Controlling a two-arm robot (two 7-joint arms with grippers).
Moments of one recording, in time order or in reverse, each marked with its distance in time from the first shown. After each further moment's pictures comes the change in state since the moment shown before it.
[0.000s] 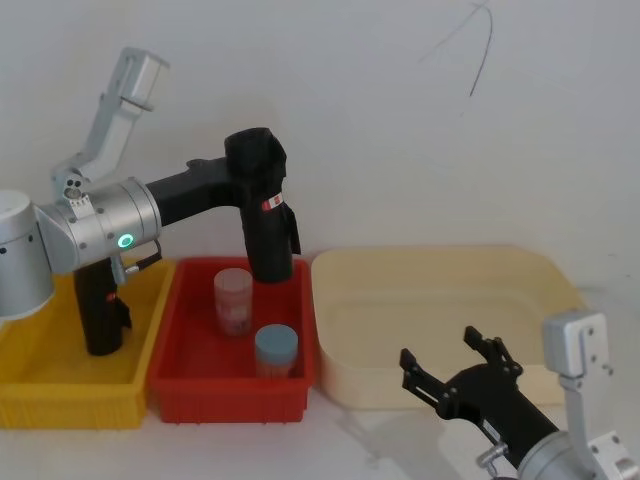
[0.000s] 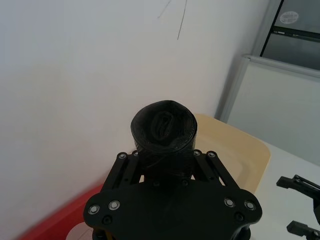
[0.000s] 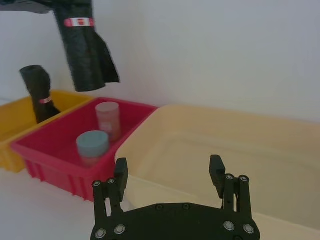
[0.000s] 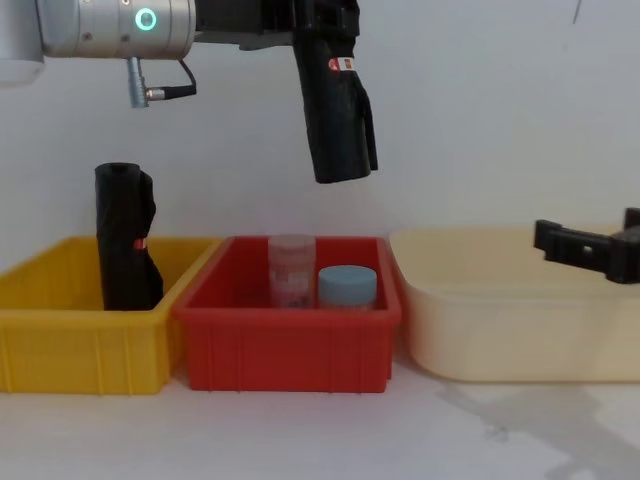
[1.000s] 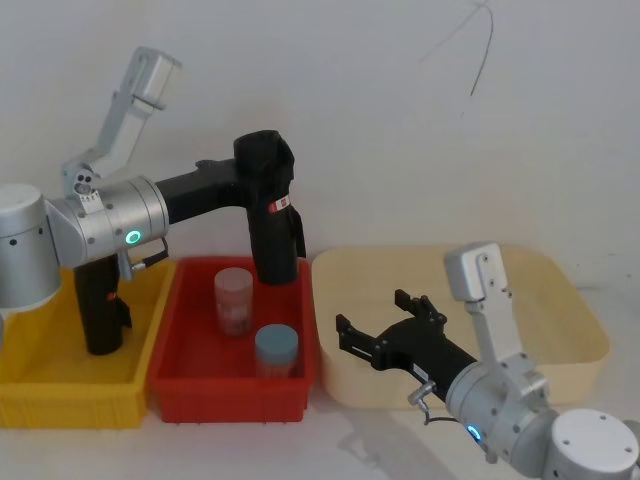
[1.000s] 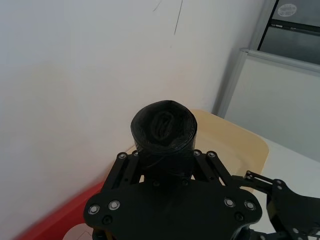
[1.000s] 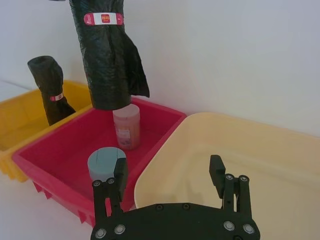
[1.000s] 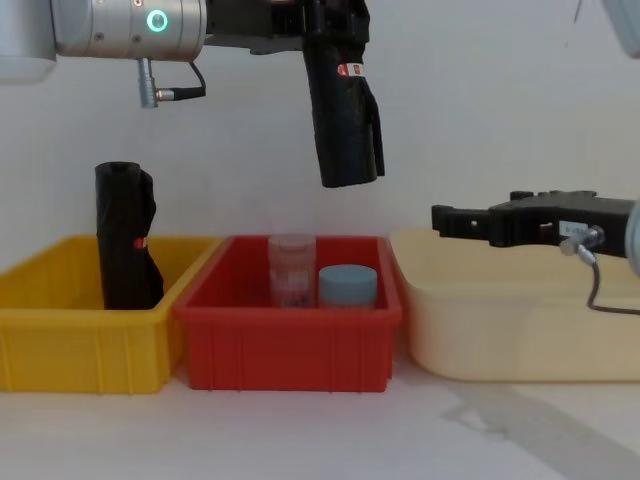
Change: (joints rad) left arm -0.037 -0.012 0.025 0.052 0.005 0.003 -0.025; right arm 0.278 -0.082 -0.104 0.198 -0.045 0.149 0.072
